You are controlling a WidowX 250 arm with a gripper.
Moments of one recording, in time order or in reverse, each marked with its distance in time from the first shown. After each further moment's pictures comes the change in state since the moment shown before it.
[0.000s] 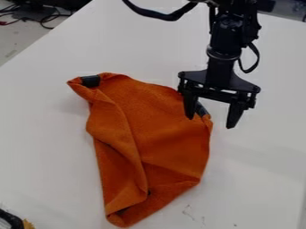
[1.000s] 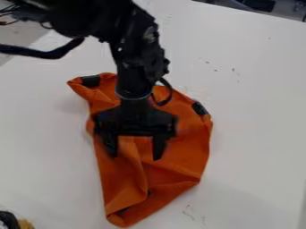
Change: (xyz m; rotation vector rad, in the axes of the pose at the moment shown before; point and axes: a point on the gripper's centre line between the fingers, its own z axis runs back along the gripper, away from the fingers) arm -0.089 0.083 -0.002 0.031 -0.019 0.323
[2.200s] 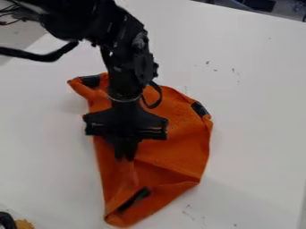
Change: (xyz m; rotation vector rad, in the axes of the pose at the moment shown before) arm 0.006 0.013 -0.005 0.039 0.020 -0.036
